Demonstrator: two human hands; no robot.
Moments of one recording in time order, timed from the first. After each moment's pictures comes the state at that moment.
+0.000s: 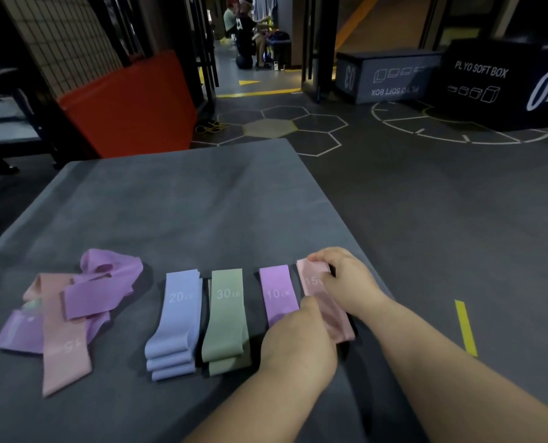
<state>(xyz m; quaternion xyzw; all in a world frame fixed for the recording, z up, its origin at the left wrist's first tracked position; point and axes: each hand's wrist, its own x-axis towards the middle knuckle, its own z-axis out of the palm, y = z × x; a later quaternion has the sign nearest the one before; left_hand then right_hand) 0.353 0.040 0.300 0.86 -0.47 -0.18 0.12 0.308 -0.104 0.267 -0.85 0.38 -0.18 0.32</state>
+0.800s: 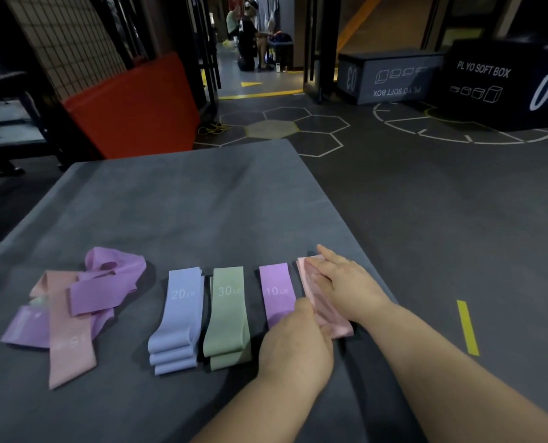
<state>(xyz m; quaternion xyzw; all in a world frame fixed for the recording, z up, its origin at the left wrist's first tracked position) 0.349 0.050 0.295 0.86 -0.44 -0.17 0.19 0.301 -0.099 0.268 -0.92 0.34 -0.06 0.19</state>
